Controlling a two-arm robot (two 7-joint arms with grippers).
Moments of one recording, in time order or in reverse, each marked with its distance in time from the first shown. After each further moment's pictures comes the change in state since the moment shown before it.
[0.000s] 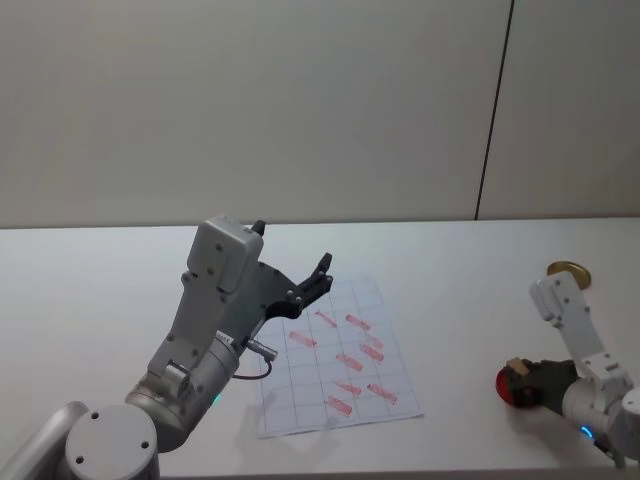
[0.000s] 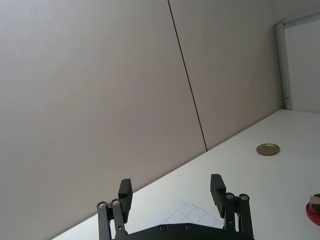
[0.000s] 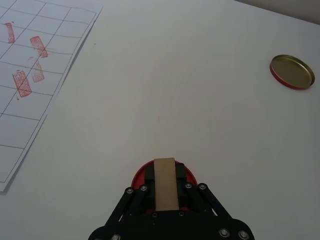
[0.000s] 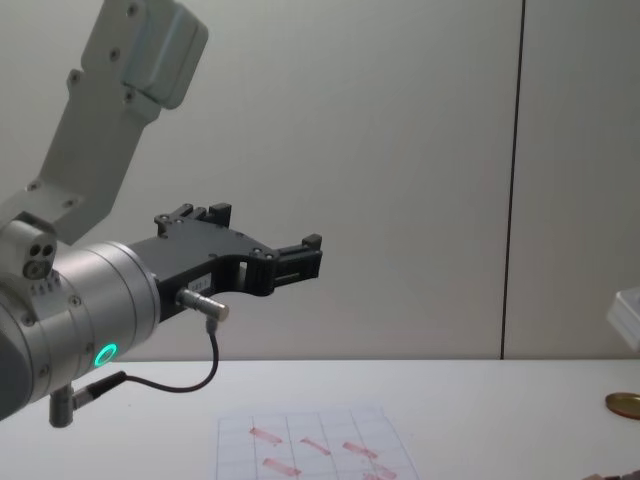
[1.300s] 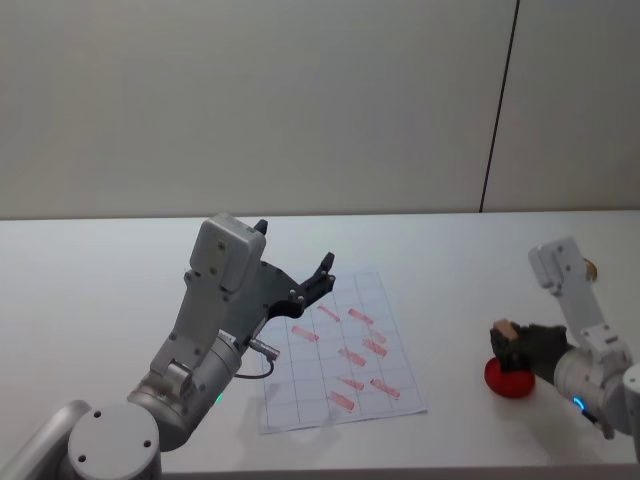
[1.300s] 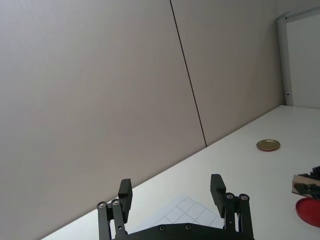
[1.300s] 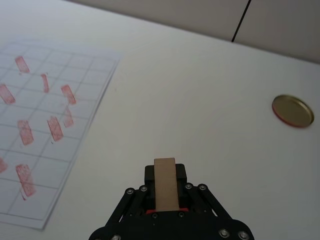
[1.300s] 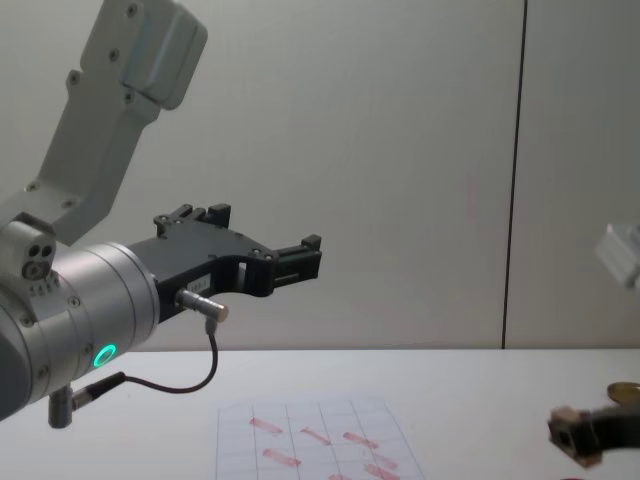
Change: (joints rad) left arm 0.000 0.000 0.000 0.000 0.000 0.000 0.000; right arm 0.000 -0.010 0.006 -0.092 0.035 -0.022 -0.008
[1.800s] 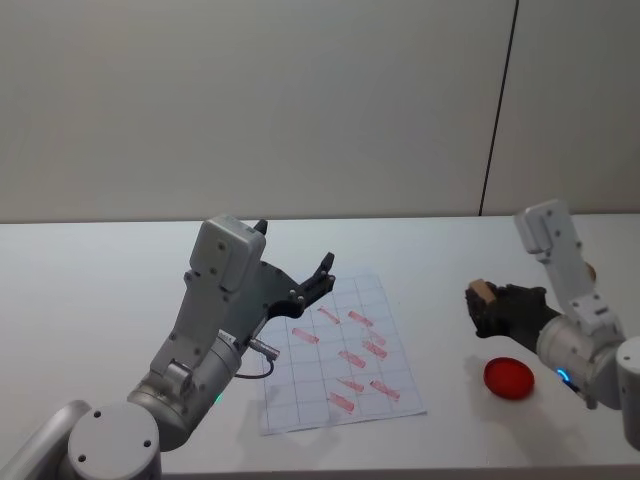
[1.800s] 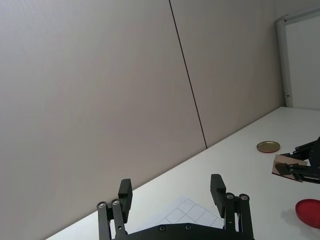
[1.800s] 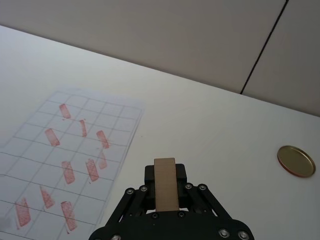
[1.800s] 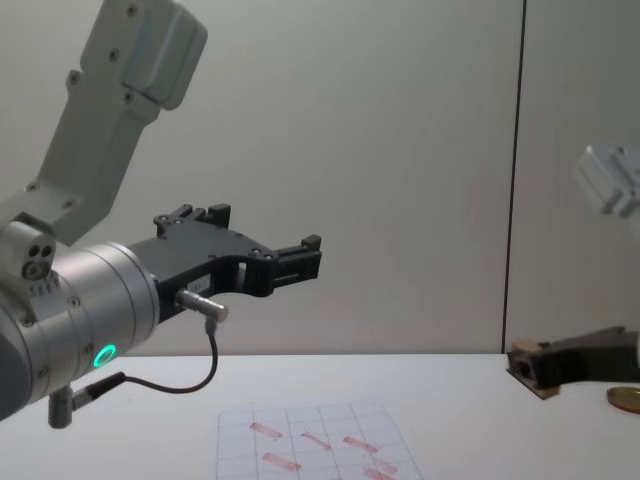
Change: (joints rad) left arm 0.000 0.000 0.000 0.000 0.000 0.000 0.000; right arm -0.003 -0.011 -0.011 -0.125 0.002 -0.013 0.015
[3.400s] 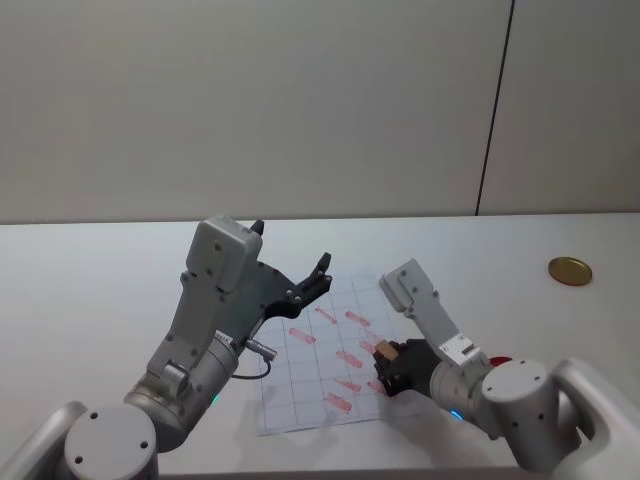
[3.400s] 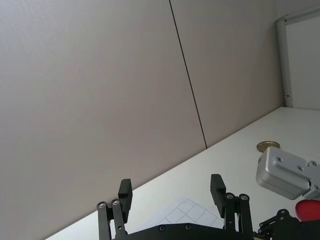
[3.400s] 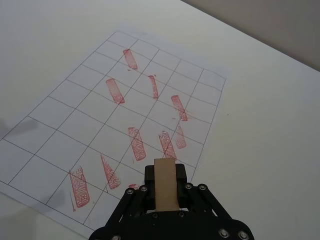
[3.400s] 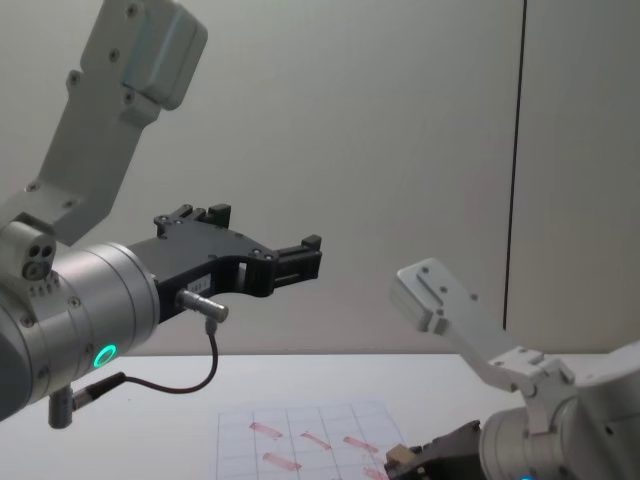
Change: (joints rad) left arm 0.000 0.000 0.000 0.000 0.000 0.000 0.000; right arm 0.124 -0.160 -0.160 0.325 -0.192 -0.044 0.046
